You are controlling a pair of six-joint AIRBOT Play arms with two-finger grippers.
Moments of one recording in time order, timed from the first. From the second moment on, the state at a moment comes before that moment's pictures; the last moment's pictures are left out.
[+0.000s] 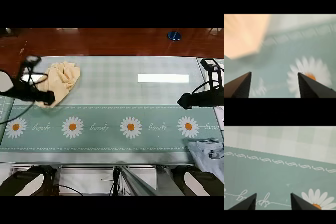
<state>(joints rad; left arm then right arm) -0.08 -1.04 1.04 1.59 -1.19 -1.47 -0.11 -0.93 0.93 -1.36 1.18 1.31</state>
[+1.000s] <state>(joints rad) 0.17 -1.59 1.28 1.40 -0.87 -1.43 -0.11 -0.93 0.93 -1.33 1.18 1.31</state>
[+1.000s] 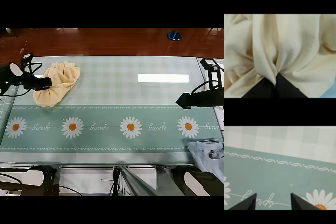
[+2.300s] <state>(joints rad) -0.16 -0.94 2.01 0.88 -1.13 -1.43 -0.11 -0.93 1.28 -1.32 1.39 1.32</state>
